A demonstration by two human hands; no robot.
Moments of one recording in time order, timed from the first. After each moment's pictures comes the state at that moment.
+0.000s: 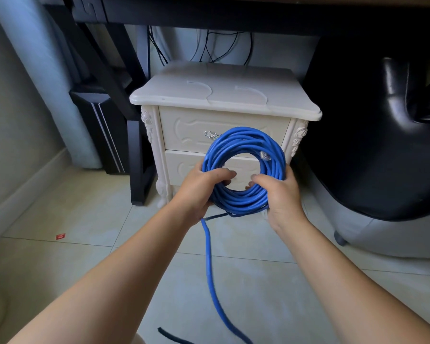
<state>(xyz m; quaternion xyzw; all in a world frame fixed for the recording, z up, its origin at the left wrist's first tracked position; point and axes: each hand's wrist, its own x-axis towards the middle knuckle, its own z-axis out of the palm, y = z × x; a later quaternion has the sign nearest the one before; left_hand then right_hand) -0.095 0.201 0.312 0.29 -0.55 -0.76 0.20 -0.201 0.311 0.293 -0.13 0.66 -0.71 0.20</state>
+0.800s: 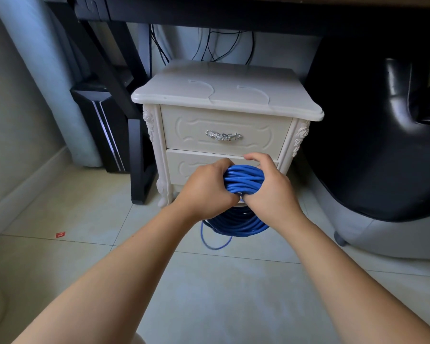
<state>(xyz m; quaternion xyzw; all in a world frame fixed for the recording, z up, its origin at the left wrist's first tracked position) -0.088 0.205 0.321 0.22 -0.89 -0.34 0.18 -0.190 0.319 0.309 -0.41 0.80 -0.42 0.08</state>
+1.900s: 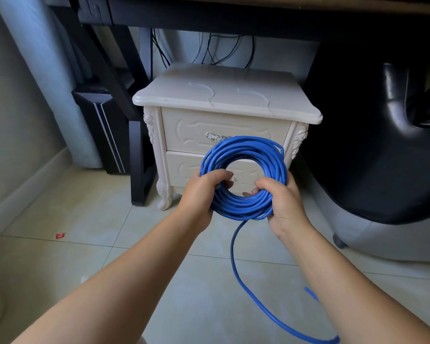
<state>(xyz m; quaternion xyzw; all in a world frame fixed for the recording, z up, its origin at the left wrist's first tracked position) -0.091 0.215 0.312 0.32 -0.46 -0.80 0.24 -0.193 0.319 0.302 -0.12 0.56 -0.77 0.27</state>
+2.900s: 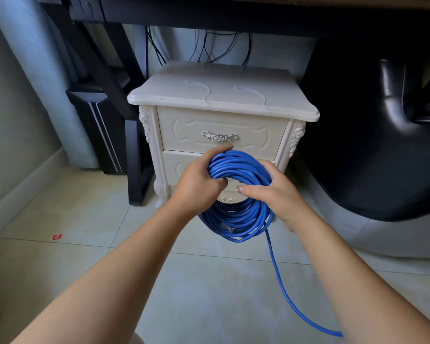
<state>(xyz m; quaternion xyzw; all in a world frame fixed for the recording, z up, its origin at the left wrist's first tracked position) -0.088 0.201 0.321 0.24 -0.79 -0.50 0.26 -0.207 0.332 0.316 -0.34 0.71 -0.55 0.28</state>
